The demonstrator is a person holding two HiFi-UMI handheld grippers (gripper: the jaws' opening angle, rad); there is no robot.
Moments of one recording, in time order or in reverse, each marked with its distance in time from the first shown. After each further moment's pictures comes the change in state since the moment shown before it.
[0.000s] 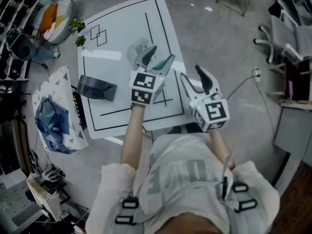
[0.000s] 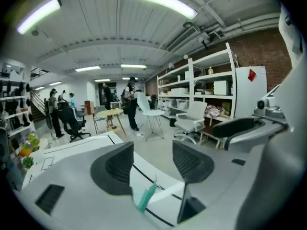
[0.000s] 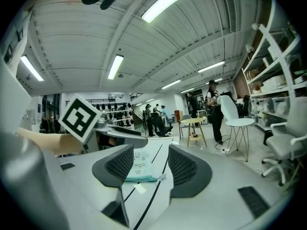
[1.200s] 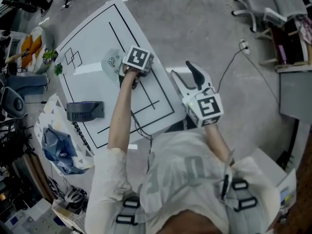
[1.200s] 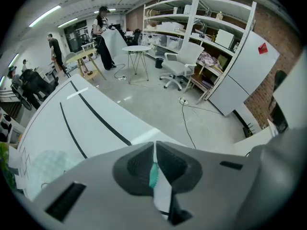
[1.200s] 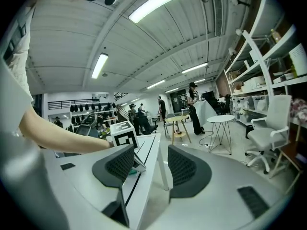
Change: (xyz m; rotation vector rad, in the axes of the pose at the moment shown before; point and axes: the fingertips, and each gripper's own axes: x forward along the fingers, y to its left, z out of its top) left arm 0.120 -0.013 -0.123 0.058 0.788 -0.237; right arm -0.027 -0.055 -0.012 0.082 0.016 -0.169
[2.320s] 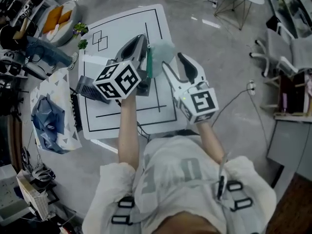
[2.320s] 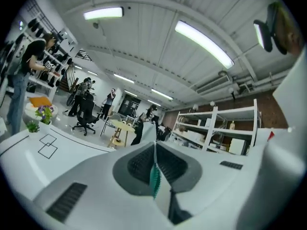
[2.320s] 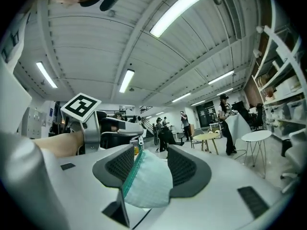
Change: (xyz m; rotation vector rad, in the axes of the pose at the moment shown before) left arm -0.303 0.021 0.026 -0.538 -1.190 0.131; right arm 0.040 0.100 0.101 -0.101 -0.178 0.291
